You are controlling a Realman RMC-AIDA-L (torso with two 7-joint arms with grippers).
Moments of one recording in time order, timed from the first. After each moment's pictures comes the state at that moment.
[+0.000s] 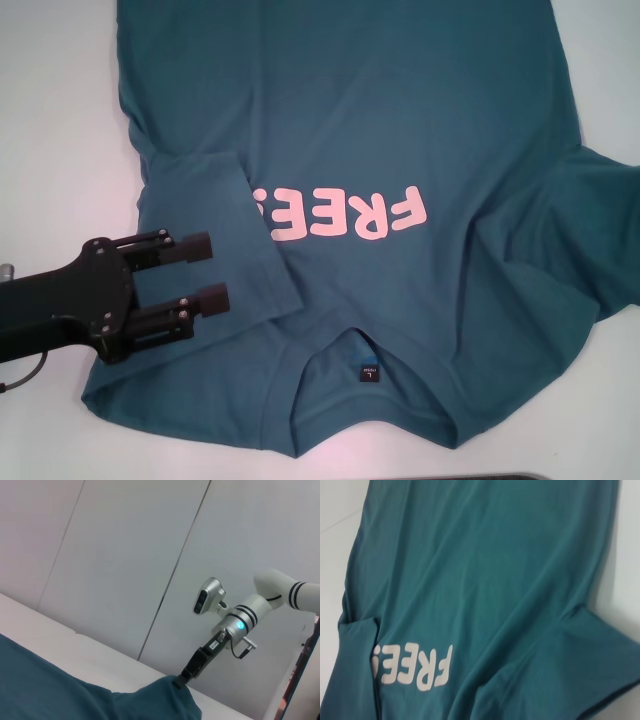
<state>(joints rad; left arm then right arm) -0.29 -2.16 -2.59 -0.76 -1.12 1.97 -1.33 0.49 1.86 -0.51 -0.86 -2.46 -1.76 2.40</state>
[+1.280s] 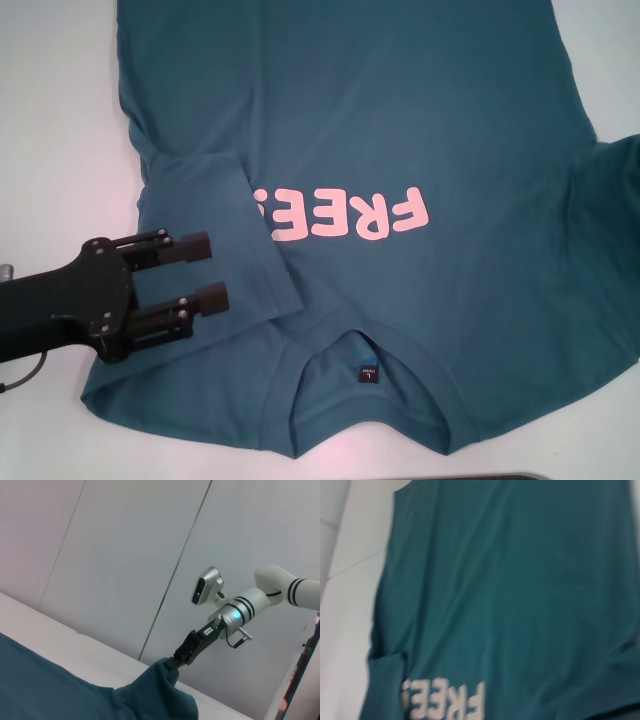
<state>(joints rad) -0.29 -2.16 -2.60 -0.76 -1.12 1.97 -1.33 0.53 1.88 -0.44 -0.87 -2.44 -1.77 2.45</state>
